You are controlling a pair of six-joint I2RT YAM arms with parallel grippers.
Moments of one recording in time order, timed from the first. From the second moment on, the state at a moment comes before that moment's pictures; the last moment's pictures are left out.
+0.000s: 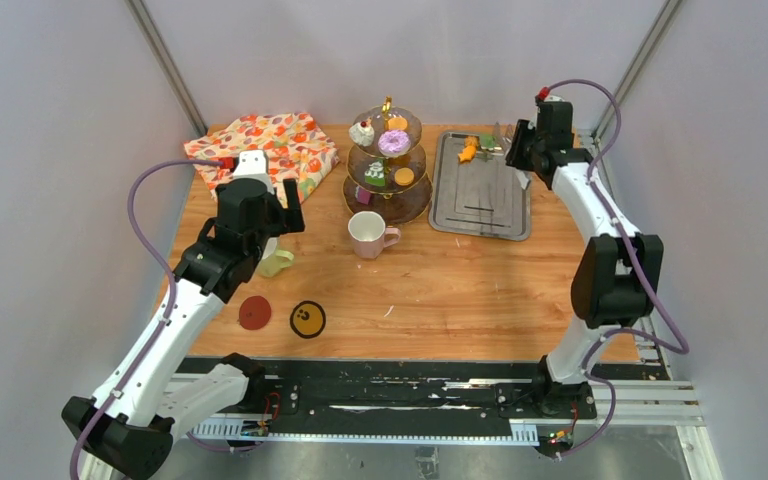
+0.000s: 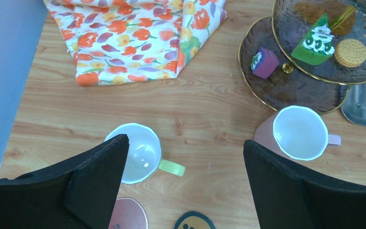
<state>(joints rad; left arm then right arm) -0.41 0.94 1.03 -0.53 -0.42 -0.26 0.06 1.72 1.47 -0.36 0.01 0.20</state>
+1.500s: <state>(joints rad) -0.41 0.91 1.03 -0.53 -0.48 -0.23 0.02 1.54 1.16 -0.35 -0.06 0.27</state>
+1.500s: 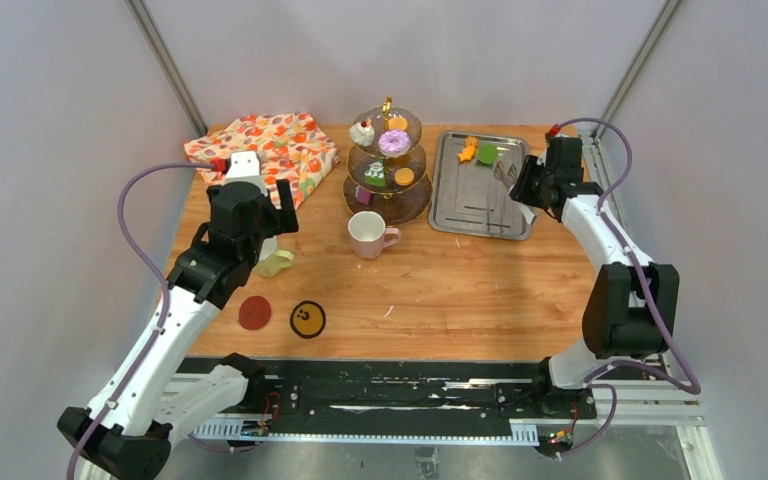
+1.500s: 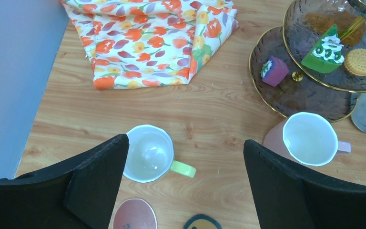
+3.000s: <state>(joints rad) -0.41 0.96 1.03 -0.53 -0.49 -0.21 -0.12 2.02 1.65 -0.49 -0.37 -0.06</state>
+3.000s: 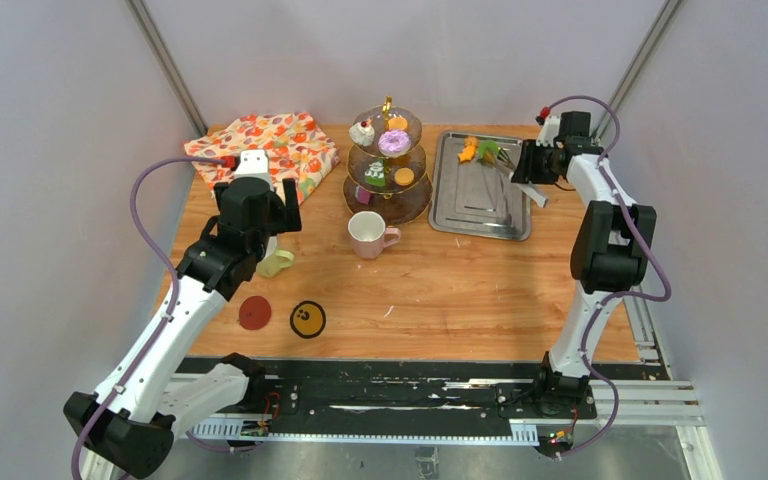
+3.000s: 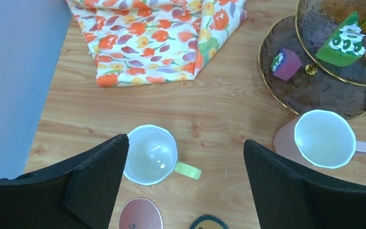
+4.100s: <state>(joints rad) -0.41 0.90 1.01 -0.53 -0.43 -0.26 0.07 1.36 1.07 -0.44 -0.36 0.24</state>
